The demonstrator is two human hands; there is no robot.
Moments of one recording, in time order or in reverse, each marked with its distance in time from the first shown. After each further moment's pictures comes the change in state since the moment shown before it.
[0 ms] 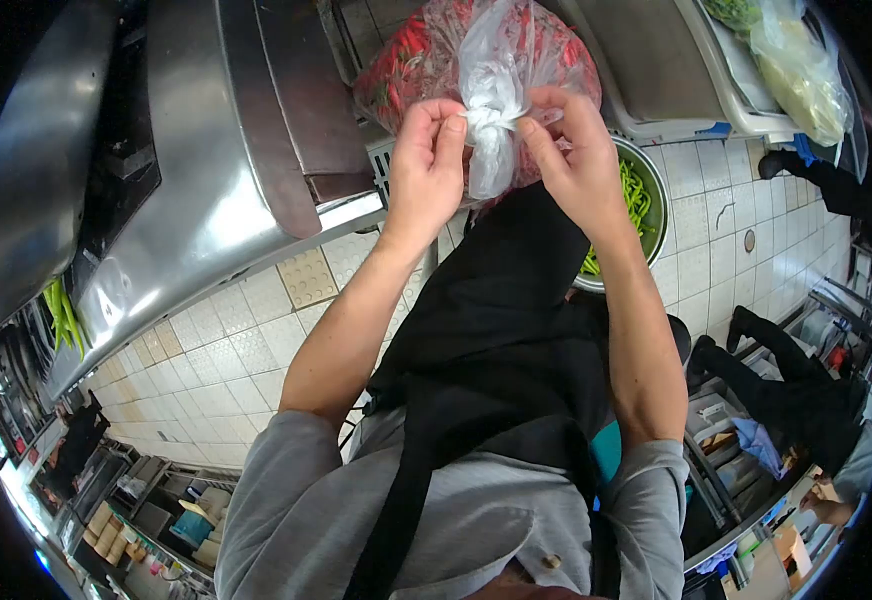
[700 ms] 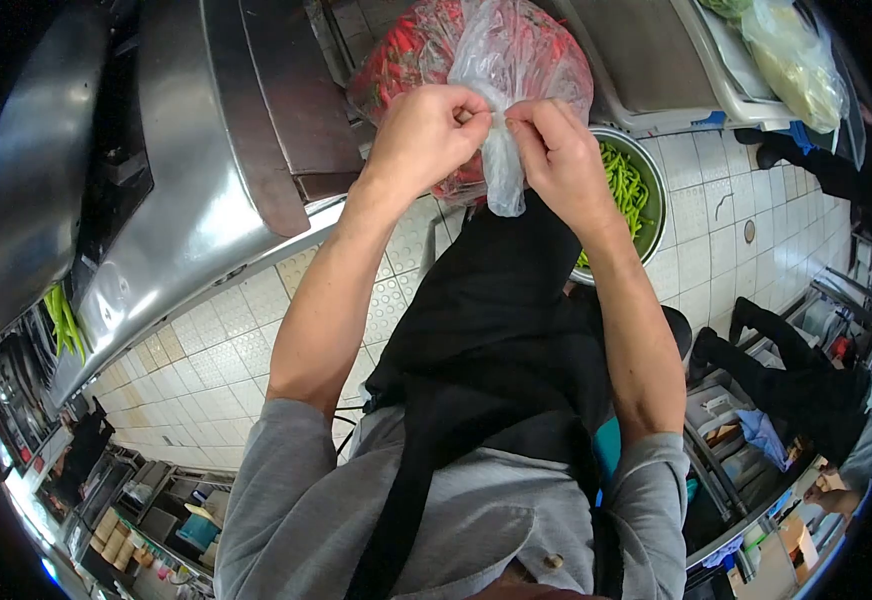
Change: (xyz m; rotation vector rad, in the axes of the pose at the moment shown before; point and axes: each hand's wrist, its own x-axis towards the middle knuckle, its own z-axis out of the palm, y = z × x) left_hand 0.041 0.039 0.000 0.674 -0.341 0.017; right_hand -0.005 0.005 0.002 -0.185 -0.032 -0.211
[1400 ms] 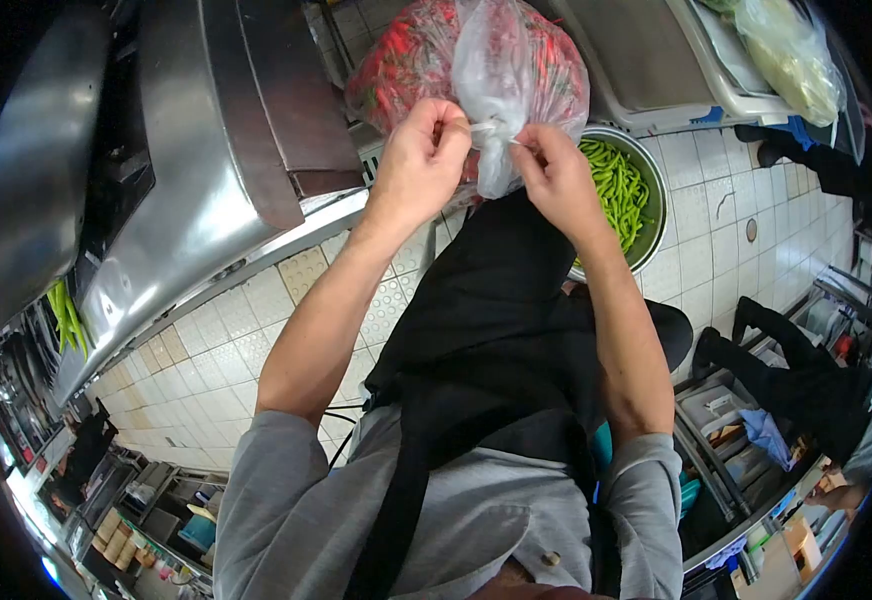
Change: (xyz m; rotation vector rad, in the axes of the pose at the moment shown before) left_hand -0.036 -0.006 0.019 -0.381 0.110 -0.142; right_hand -0.036 0.023 0.007 0.122 -0.064 0.281
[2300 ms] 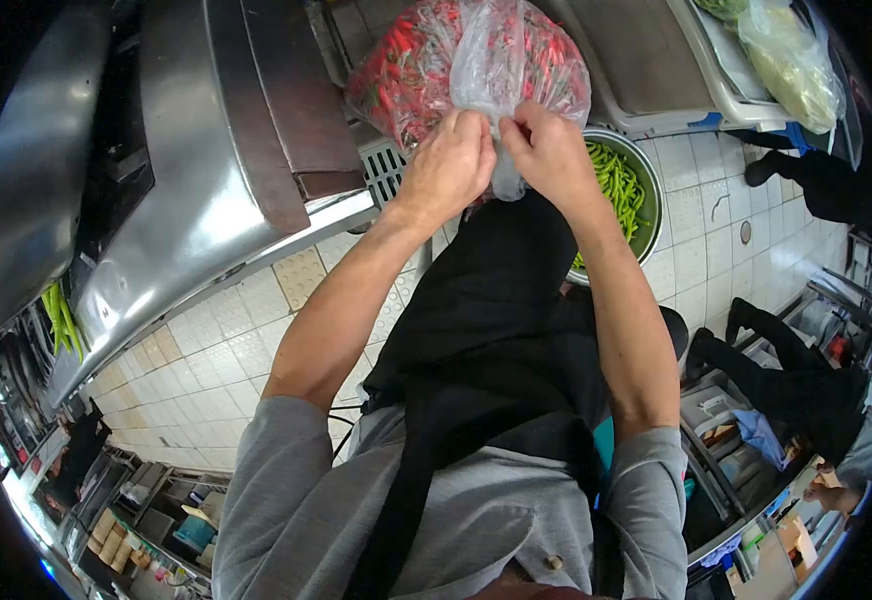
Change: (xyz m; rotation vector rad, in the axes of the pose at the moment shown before) left_hand 0.020 -0.043 0.023 0.602 0.027 0.483; right_hand 0.040 -0.008 0.006 -0.282 -0.035 -0.023
